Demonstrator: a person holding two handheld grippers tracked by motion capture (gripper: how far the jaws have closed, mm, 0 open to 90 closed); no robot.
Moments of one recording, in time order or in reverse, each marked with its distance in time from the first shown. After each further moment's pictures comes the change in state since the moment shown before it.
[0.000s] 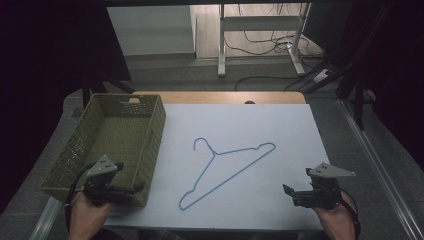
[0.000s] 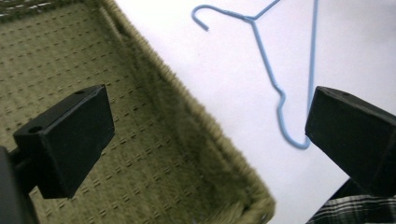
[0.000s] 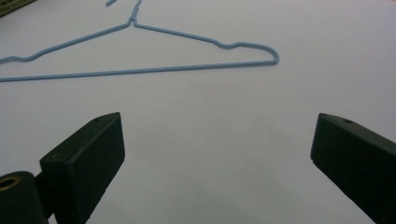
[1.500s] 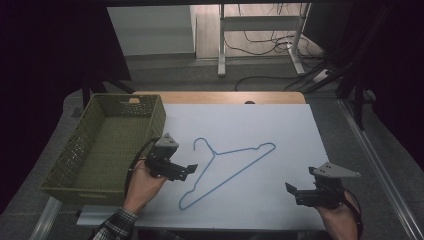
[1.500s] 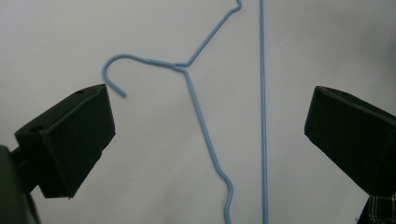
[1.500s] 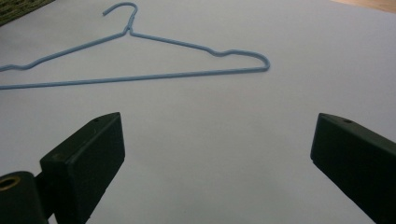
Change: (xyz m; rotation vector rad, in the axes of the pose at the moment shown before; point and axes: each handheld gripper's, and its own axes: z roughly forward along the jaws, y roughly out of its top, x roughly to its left) left arm -0.055 0.093 0.105 0.085 -0.161 0.124; right arm -0.004 0.001 -0.005 -0.027 -0.011 0.005
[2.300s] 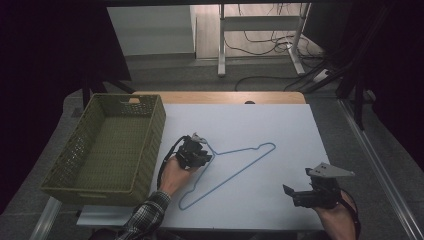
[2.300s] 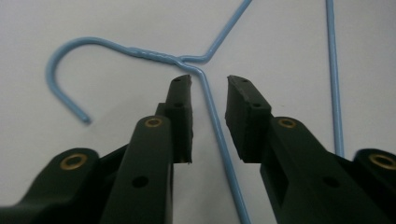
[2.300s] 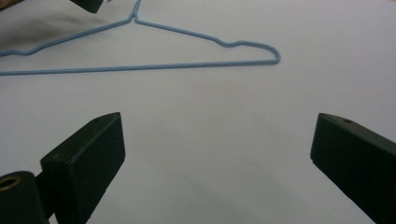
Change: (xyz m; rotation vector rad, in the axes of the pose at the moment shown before) left arm 0.016 0.008 0.113 0.126 0.013 -0.028; right arm 0.003 -0.002 0.007 0.037 0.019 -0.024
